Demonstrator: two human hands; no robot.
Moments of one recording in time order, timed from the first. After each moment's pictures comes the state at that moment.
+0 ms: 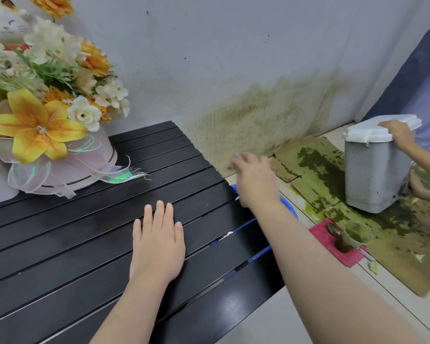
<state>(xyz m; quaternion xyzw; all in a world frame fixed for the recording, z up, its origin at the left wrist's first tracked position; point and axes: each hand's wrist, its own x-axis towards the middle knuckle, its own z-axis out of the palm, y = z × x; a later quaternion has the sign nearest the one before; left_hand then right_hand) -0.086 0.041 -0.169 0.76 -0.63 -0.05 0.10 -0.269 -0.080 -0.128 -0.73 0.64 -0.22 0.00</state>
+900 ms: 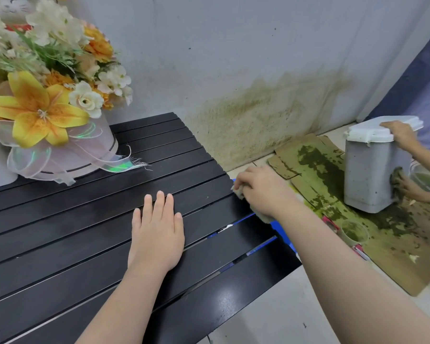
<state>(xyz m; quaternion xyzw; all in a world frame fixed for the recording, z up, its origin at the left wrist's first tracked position) -0.085 0.040 -0.170 0.77 -0.63 -0.06 0.10 -0.295 -0.055 -0.123 -0.80 0.57 -0.14 0.11</state>
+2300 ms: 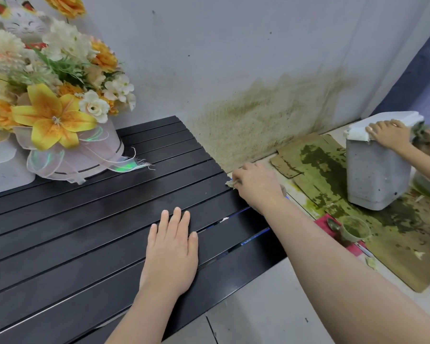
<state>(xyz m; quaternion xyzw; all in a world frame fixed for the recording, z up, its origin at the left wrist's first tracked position) -0.117 0.092 -0.161 0.74 -0.66 -0.08 0.11 -0.289 -0.053 -0.124 -0.80 0.59 -0.09 0.03</state>
